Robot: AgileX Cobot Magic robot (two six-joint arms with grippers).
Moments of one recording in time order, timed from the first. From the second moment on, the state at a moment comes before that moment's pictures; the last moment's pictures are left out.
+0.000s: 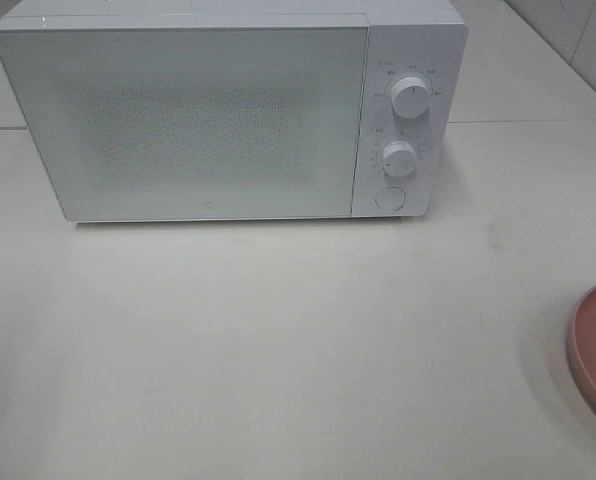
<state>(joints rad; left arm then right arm) -0.02 0.58 -0.53 -0.03 1.08 -0.05 0.08 -0.01 -0.50 0.03 1.00 0.08</state>
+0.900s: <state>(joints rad) -0.02 0.03 -0.52 -0.02 1.08 -0.06 0.08 -0.01 -0.50 0.03 1.00 0.08</state>
